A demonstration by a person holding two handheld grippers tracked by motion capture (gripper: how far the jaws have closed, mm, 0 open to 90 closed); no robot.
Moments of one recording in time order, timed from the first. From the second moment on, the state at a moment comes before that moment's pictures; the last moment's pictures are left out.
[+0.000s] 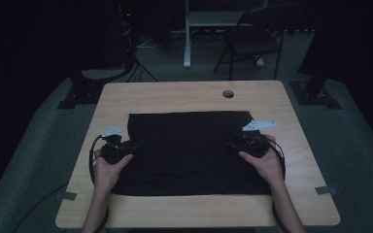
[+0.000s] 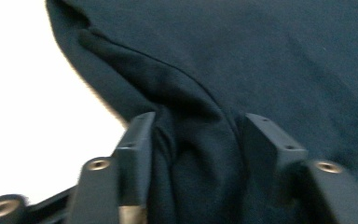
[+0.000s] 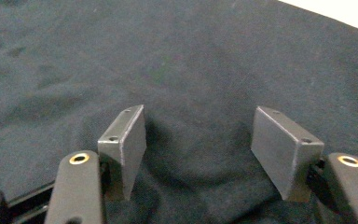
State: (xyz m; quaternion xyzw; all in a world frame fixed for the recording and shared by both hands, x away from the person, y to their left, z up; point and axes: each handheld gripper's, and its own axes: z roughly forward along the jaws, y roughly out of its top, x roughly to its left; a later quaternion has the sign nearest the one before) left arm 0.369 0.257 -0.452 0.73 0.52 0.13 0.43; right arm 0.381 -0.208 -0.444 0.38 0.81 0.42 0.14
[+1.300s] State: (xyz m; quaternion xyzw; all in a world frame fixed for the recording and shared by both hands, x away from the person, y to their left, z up) left arm 0.350 0.266 -0.427 0.71 0.53 0.15 0.44; right arm 0.382 -0.147 -0.424 0.32 0.86 0.38 0.14
